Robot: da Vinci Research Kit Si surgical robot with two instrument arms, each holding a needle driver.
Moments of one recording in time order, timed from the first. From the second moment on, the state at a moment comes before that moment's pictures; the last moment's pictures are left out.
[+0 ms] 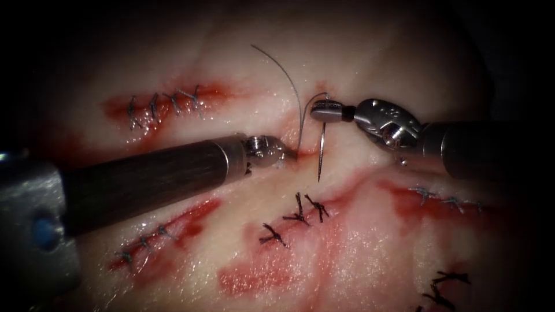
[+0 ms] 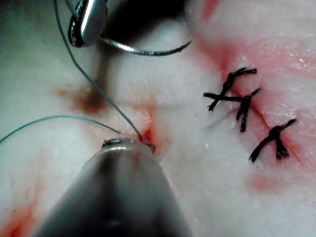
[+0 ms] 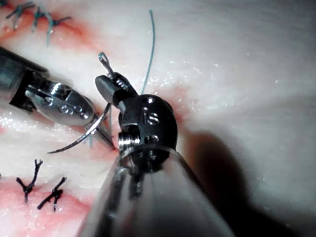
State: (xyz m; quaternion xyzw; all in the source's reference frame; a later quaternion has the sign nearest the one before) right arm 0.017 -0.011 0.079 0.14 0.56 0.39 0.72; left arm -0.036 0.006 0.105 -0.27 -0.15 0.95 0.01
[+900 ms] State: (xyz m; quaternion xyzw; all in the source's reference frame) right arm 0.021 -0.011 0.084 -0.08 0.64 0.16 0.75; left arm -0.034 0.005 0.106 -0.19 -0.16 0.97 -0.02
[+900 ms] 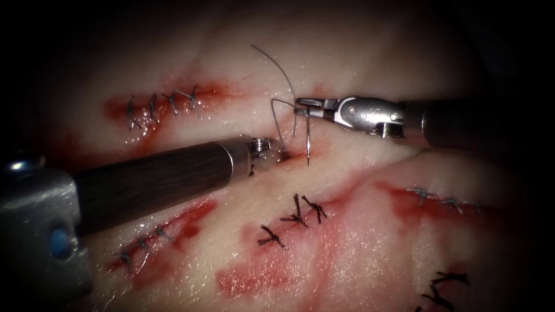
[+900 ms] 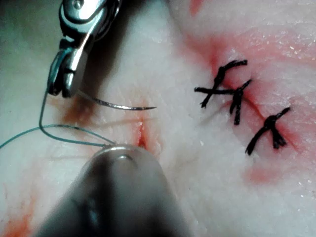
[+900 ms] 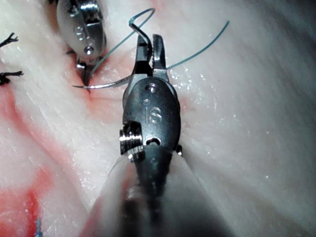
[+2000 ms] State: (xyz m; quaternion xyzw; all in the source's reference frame) right arm 0.023 -0.011 0.088 -0.12 0.62 0.12 0.77; left arm -0.034 0.005 0.105 -0.18 -0.17 0.97 0.02
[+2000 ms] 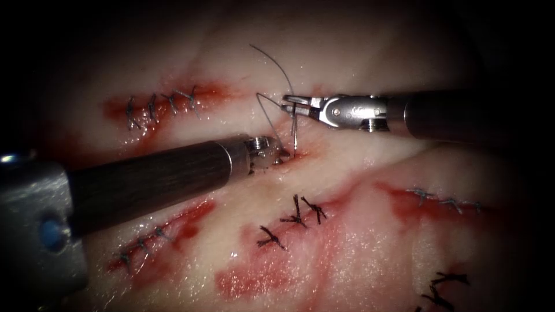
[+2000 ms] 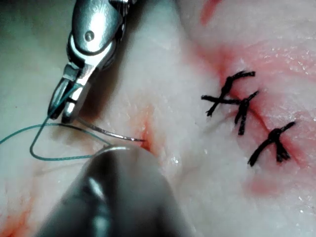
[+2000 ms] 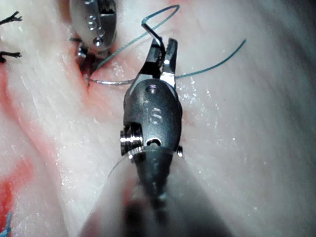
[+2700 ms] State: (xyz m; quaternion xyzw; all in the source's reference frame) right arm 0.024 -0.013 0.089 -0.12 0.61 0.10 0.78; left arm -0.034 0.005 0.104 -0.19 -0.17 0.97 0.04
